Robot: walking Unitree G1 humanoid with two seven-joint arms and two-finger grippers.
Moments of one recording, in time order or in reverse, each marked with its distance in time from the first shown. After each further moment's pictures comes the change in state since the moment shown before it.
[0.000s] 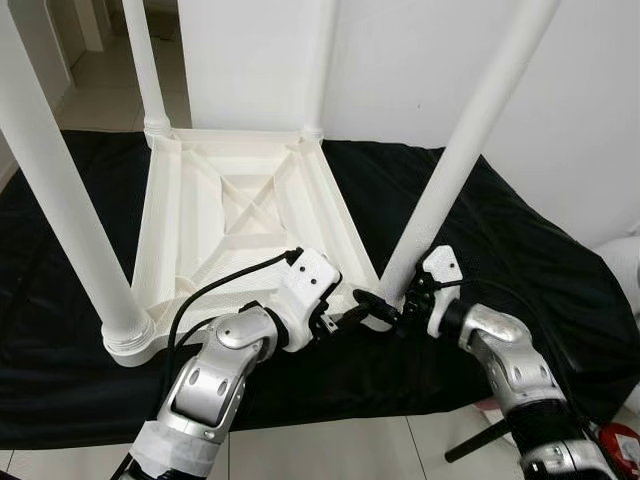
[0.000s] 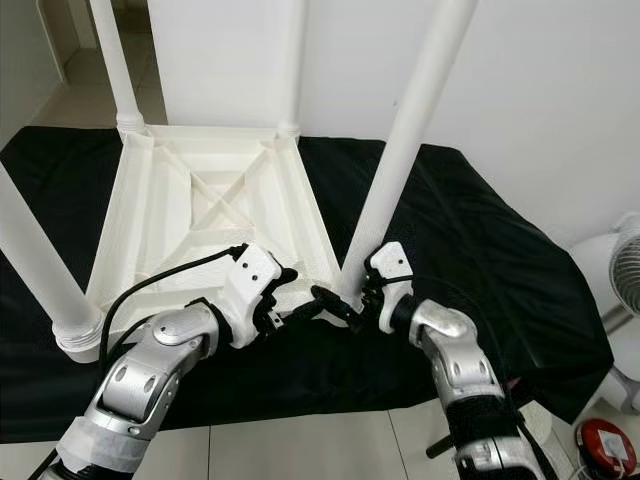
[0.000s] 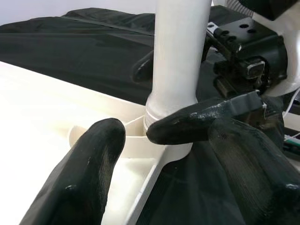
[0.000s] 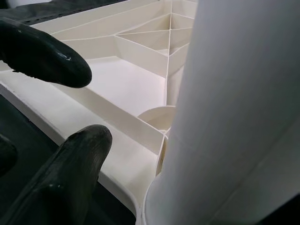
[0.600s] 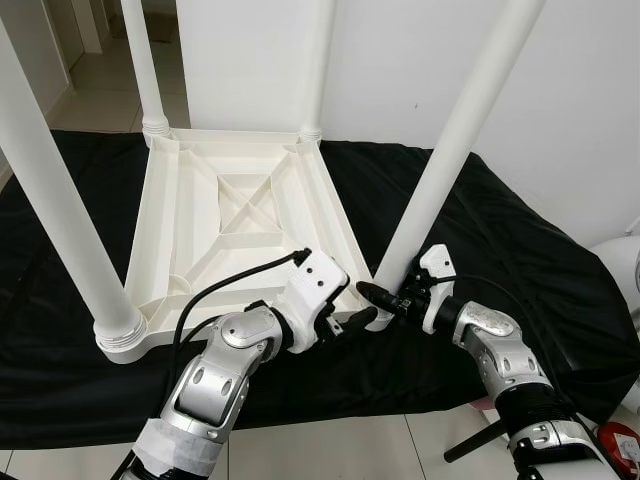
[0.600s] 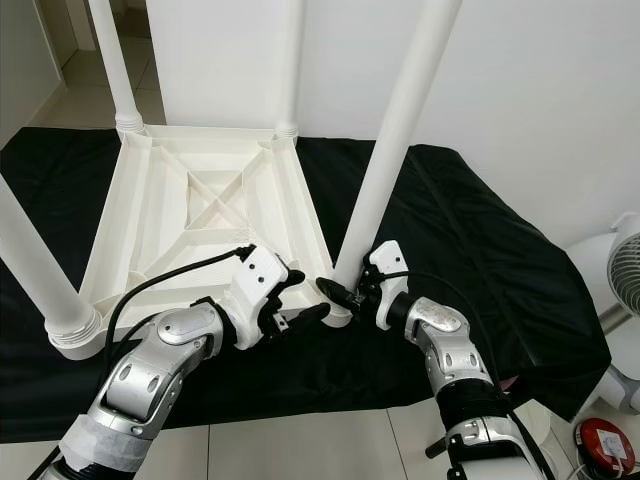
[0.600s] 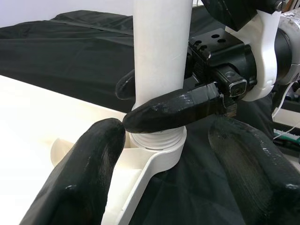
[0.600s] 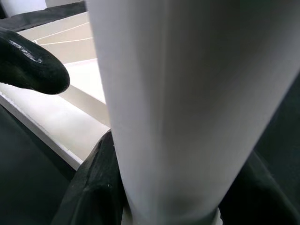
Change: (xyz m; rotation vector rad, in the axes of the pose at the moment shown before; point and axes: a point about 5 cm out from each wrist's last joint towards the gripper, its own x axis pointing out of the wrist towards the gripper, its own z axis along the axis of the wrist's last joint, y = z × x) left arm 0.003 -0.003 0.002 0.016 0.002 -0.021; right arm 0.008 -0.004 -0.010 0.050 -0.008 0.000
